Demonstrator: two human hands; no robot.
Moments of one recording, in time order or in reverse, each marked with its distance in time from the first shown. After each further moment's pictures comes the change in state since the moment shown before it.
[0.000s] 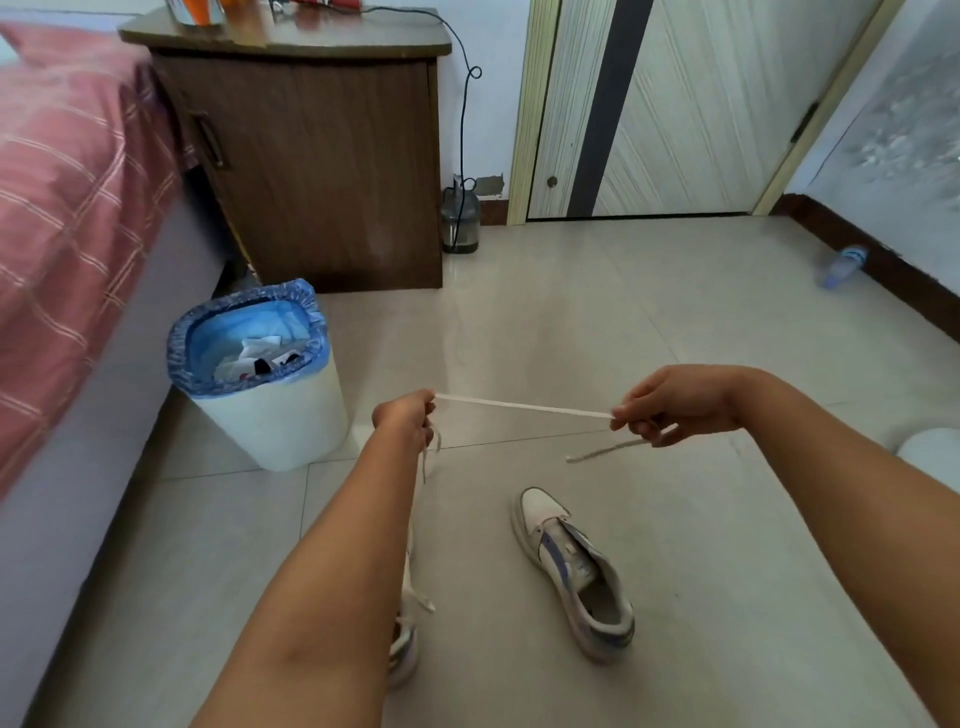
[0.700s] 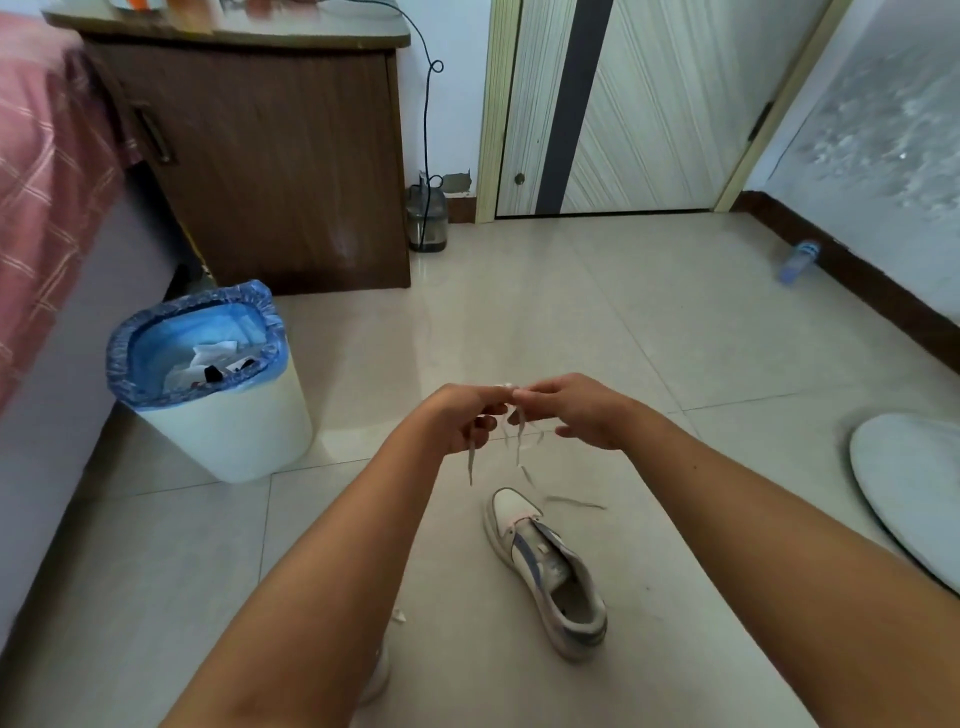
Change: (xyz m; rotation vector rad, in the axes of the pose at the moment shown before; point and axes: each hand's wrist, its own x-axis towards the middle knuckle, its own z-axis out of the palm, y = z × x) left_hand -0.067 -0.007 0.055 0.397 -0.610 0.043; right_hand 0.031 -0.024 0.065 0.159 0.180 -0.192
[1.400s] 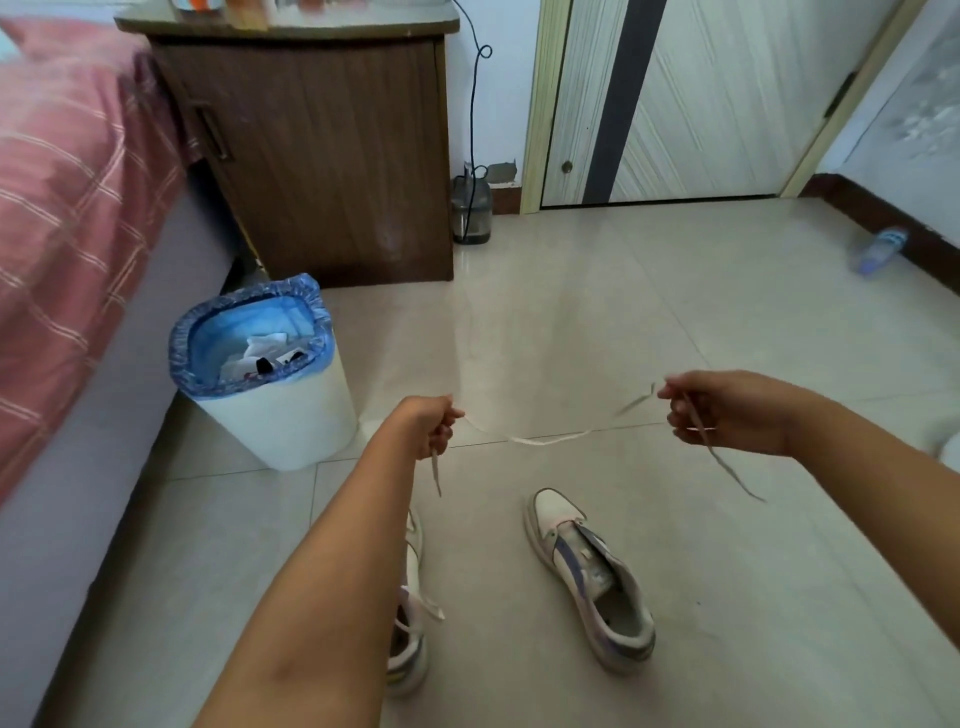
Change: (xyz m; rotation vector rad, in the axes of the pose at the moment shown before) left_hand 0.023 -0.025 -0.088 -0.029 0.339 -0.123; right_hand -0.018 0.038 -0.075 0.497 0.048 0.180
